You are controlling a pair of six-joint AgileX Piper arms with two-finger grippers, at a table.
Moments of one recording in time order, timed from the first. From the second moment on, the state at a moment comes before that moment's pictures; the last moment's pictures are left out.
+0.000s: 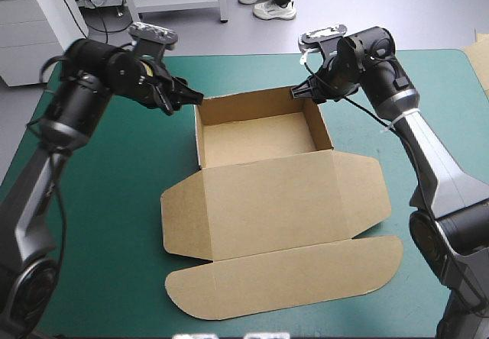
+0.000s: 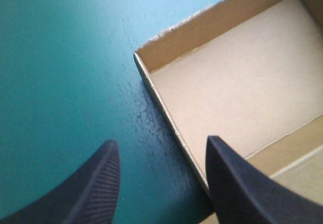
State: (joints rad) left arm -0.41 1.65 -1.92 0.04 1.25 -0.08; right arm 0.36 1.88 -2.08 -0.08 1.25 0.05
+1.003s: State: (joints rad) left arm -0.41 0.27 -0.54 0.04 1.02 -0.07; right arm 0.29 2.17 -2.09 -0.11 1.23 0.03
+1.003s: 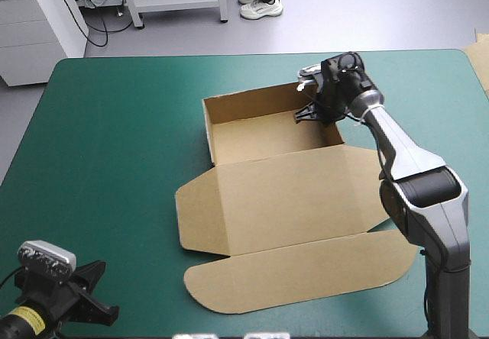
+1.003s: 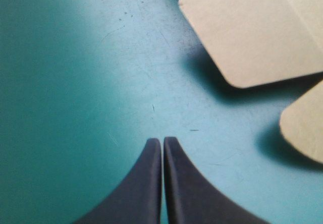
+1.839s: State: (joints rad) left arm -0.41 0.01 -0.49 0.05 1.01 -0.08; right arm -0.57 2.17 -2.09 -0.09 1.24 -0.01
